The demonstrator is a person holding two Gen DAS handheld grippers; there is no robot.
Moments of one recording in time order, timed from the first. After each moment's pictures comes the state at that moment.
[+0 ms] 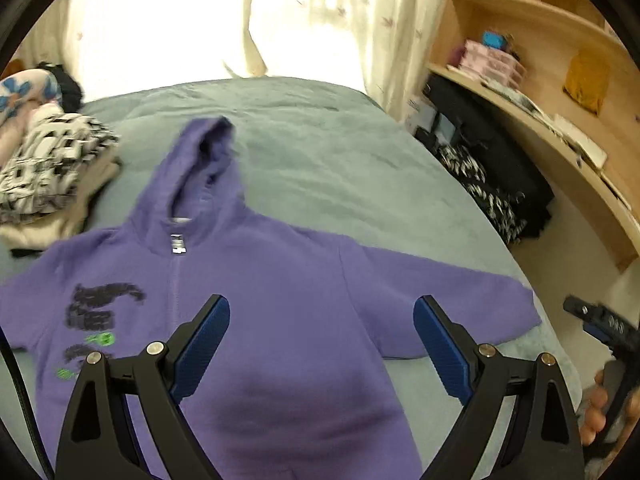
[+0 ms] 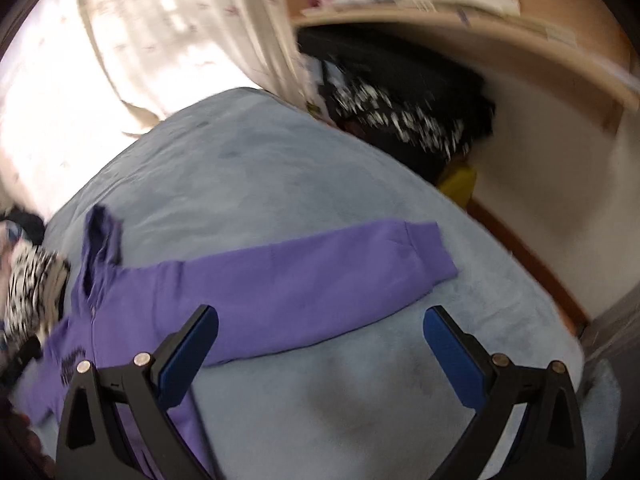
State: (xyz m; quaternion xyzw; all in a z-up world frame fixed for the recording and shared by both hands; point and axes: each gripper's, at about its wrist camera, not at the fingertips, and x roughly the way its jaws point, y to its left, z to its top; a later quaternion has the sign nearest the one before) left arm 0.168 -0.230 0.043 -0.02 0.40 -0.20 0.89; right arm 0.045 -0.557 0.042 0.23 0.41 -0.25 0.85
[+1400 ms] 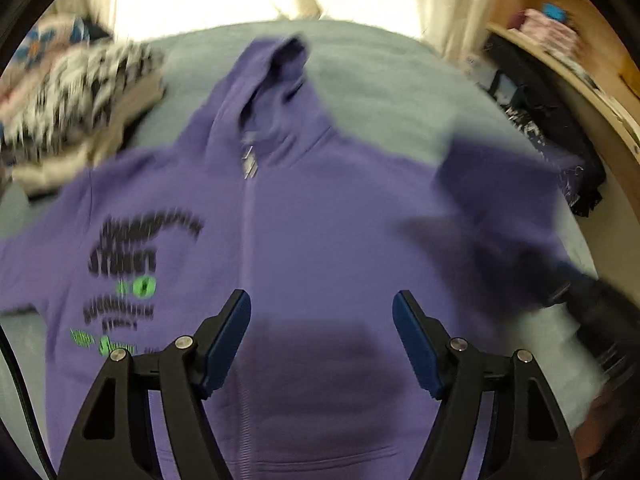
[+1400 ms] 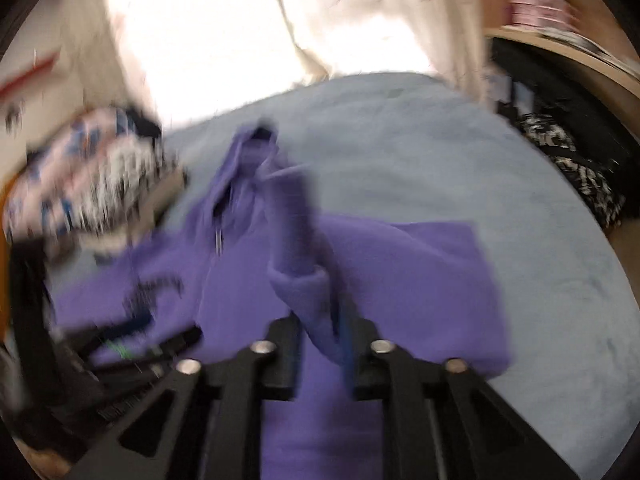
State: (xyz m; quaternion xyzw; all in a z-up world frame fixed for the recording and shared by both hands) left arm 0.198 -0.138 -0.046 -0.01 0.50 -0.12 0.86; right arm 0.161 -0.303 -0.011 0.06 0.45 0.00 0.89
